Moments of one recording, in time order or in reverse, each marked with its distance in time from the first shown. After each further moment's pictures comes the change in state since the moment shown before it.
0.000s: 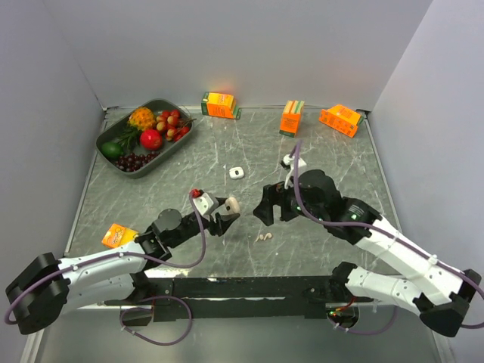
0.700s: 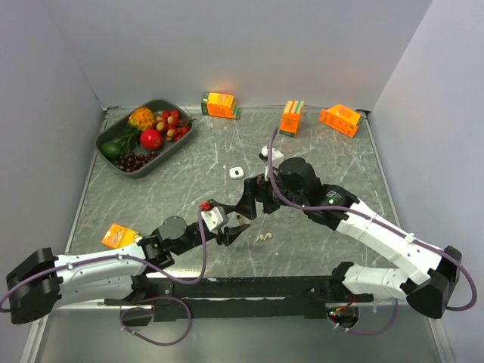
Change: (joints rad) left arm -0.181 -0.017 0.043 -0.009 -0.049 0.116; right arm 0.010 0.204 0.087 0.121 -0.158 0.003
